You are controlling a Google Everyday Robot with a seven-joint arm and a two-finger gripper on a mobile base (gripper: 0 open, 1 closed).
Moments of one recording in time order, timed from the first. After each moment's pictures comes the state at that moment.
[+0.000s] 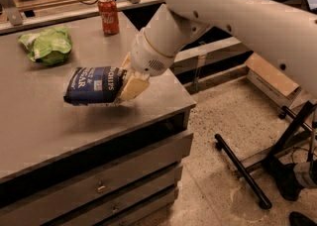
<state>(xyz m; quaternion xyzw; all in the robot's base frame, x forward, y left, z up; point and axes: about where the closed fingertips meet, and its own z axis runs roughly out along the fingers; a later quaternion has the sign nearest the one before) 0.511 0.072 0.877 -0.73 0.61 0.18 0.25</state>
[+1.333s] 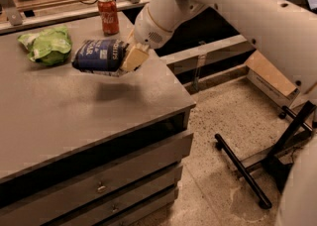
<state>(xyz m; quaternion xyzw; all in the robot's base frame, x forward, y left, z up) 0.609 0.071 0.893 -0.69 0.64 0.17 0.29</state>
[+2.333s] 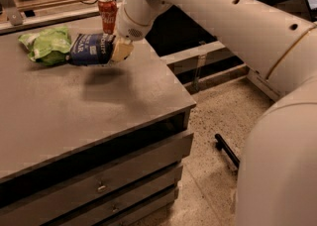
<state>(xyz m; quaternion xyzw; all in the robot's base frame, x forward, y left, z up) 0.670 0.104 0.885 -0.72 0.62 0.06 0.30</state>
